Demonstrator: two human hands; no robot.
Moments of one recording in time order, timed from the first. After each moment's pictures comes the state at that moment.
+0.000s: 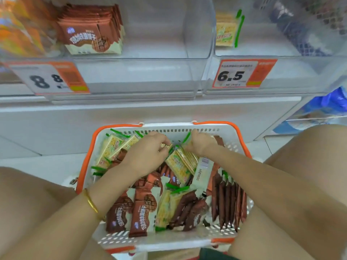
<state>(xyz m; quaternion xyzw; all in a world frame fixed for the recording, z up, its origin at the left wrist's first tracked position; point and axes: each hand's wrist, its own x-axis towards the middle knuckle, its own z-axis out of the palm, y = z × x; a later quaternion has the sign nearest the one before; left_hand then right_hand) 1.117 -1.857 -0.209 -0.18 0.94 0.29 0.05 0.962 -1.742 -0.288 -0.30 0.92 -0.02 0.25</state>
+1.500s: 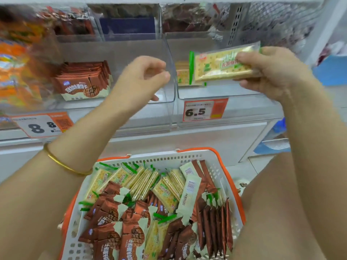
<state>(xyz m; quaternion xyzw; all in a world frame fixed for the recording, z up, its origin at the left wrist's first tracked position) 1.036 -1.848 -0.030 -0.12 0.82 0.51 -0.22 0.900 -1.645 -0.006 -0.16 0.72 -0.66 0.14</state>
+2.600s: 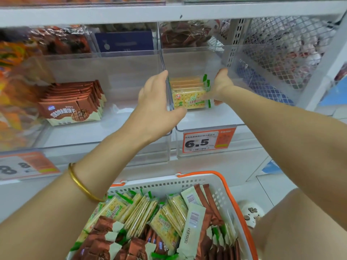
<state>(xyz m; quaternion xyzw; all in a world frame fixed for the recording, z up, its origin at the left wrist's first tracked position) 0.965 -1.856 -0.053 -0.13 0.92 0.30 -0.20 0.770 -1.761 -0.065 -0.07 0.88 -0.45 0.15</state>
